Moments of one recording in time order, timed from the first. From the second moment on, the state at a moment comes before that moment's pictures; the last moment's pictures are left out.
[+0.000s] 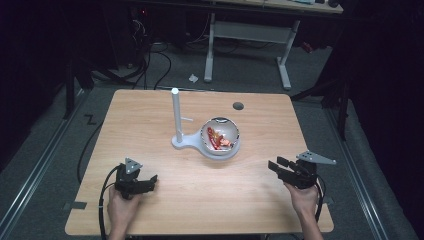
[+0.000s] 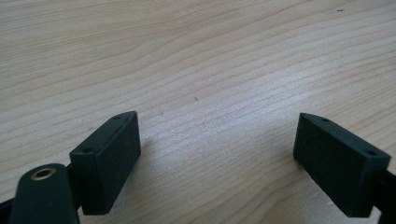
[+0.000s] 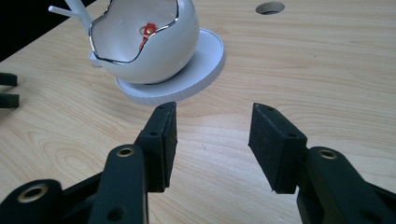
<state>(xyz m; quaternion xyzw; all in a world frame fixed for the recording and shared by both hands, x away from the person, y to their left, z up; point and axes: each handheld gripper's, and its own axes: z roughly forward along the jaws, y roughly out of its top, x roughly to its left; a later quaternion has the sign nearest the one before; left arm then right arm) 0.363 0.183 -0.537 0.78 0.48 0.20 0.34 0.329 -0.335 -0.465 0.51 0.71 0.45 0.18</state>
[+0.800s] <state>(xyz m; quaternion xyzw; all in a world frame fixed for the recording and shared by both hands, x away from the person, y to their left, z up) 0.363 0.183 -0.537 0.78 0.48 0.20 0.34 0.337 -0.325 -0.493 0.52 0.71 0.43 0.17</state>
